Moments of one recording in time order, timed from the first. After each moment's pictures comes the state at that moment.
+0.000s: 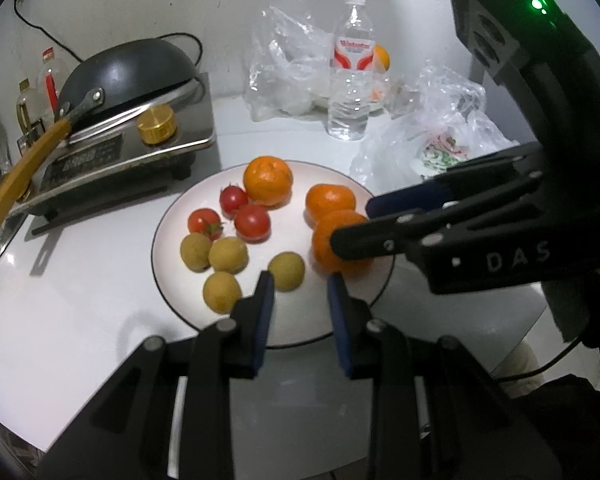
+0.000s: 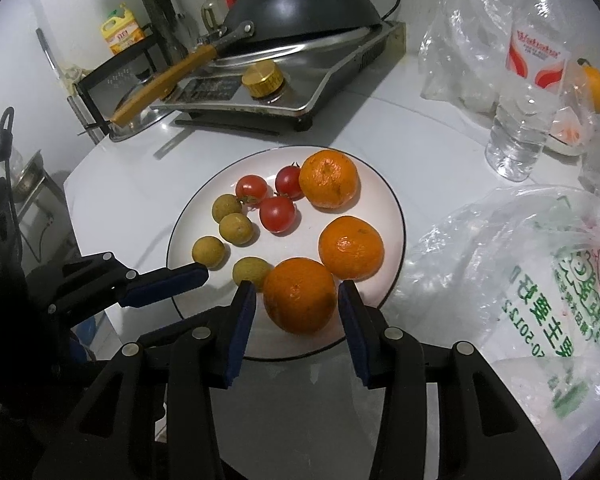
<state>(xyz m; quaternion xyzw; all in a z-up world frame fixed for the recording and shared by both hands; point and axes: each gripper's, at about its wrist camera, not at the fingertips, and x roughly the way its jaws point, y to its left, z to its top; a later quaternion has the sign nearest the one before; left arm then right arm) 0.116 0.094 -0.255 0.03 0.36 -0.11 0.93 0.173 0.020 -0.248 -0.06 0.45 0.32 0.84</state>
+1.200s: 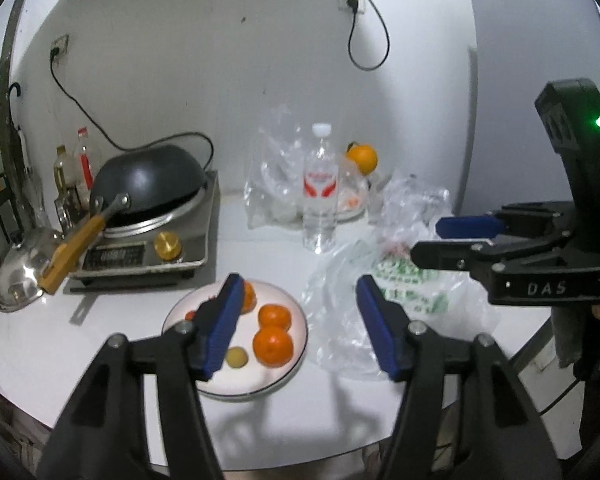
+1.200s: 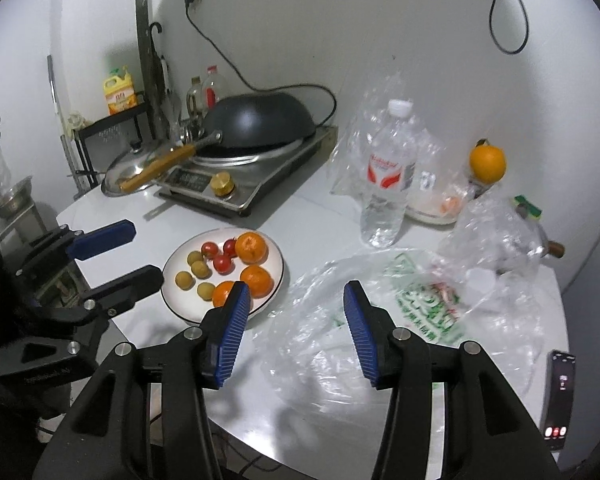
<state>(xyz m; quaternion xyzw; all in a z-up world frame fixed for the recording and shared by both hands) 0.055 0.033 -0.141 0.01 0.22 -0.08 0.97 0.097 -0.100 -0.143 -0.07 0.30 0.26 0.92</state>
